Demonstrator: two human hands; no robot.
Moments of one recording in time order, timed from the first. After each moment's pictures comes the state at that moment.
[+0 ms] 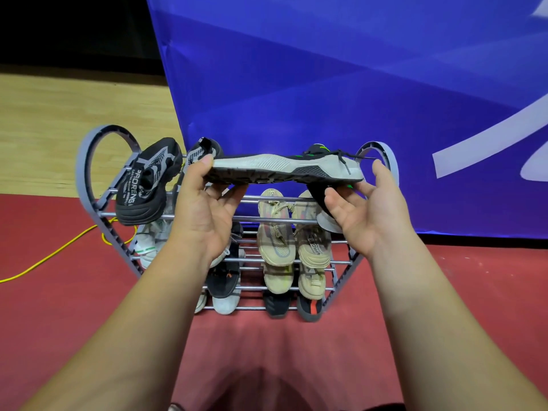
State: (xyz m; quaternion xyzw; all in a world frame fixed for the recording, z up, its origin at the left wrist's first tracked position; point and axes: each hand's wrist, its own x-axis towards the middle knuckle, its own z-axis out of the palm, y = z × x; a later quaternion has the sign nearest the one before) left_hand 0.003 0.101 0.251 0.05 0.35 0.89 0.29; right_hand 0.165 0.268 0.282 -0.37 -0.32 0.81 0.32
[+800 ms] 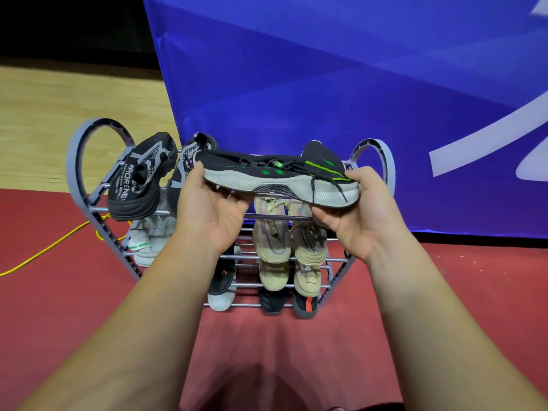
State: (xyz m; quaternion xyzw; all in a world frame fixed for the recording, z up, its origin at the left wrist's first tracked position) left_hand 0.008 0.118 0.250 -0.05 0.27 0.90 0.35; right_hand 0.169 0.265 0.276 -0.33 -0.41 0.81 0.26
